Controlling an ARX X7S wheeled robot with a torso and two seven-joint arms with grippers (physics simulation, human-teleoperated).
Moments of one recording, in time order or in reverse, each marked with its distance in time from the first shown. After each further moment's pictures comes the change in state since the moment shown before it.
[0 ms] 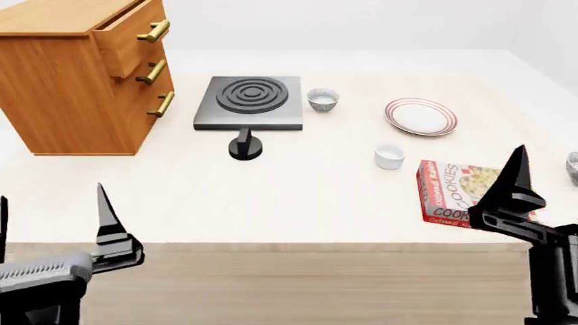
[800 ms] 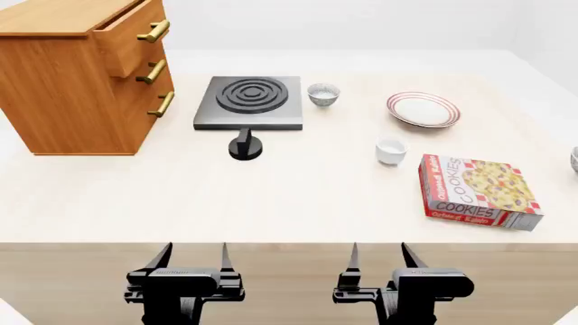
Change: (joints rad) left arm -0.111 0.171 0.212 -0.728 0.075 0.252 0.154; right arm -0.055 -0.212 -0.375 0.756 -0.520 -0.404 -0.187
